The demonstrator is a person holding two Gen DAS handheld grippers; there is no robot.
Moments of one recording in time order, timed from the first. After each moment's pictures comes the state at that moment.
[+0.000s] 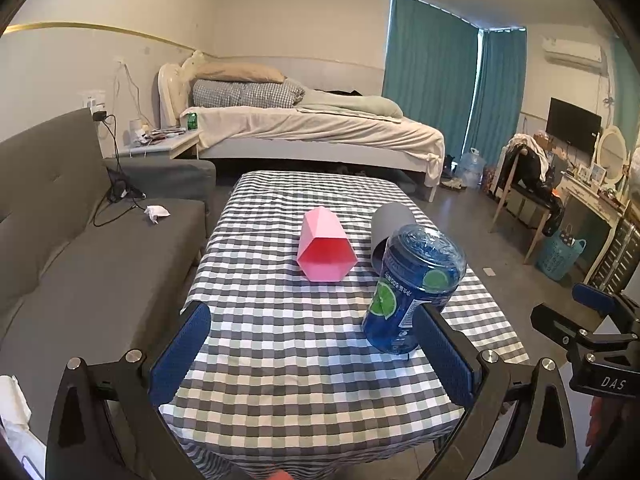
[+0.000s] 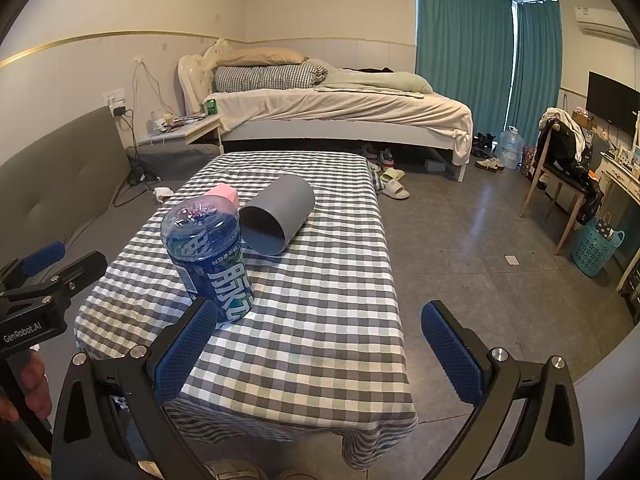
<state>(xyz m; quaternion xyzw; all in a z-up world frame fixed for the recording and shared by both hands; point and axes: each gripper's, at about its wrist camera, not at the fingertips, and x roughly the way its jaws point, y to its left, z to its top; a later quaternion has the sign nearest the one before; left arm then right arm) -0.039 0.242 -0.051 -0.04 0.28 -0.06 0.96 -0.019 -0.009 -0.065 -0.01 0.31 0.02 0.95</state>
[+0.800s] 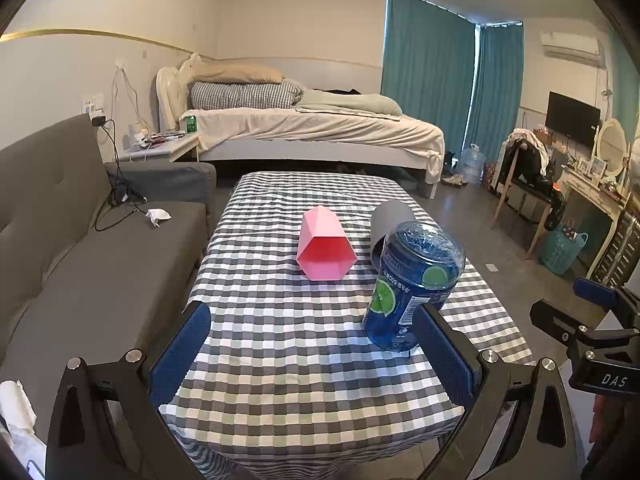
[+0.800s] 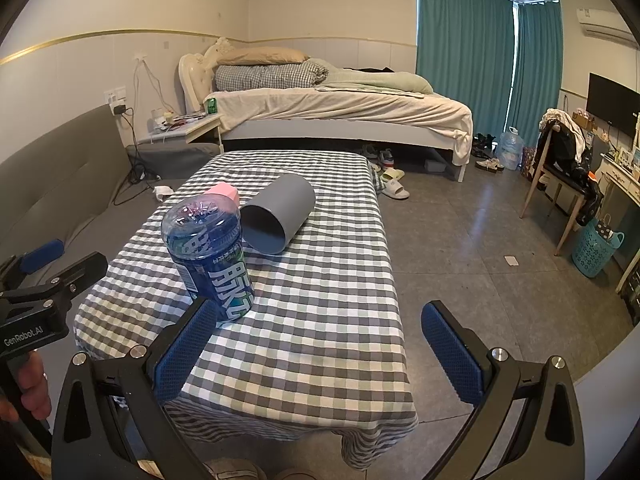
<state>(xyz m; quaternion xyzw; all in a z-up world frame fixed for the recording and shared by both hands) -0.040 0.241 -0.051 -0.03 0.28 -0.07 0.96 -0.019 -0.007 -0.065 -0.01 0.31 0.02 0.95</state>
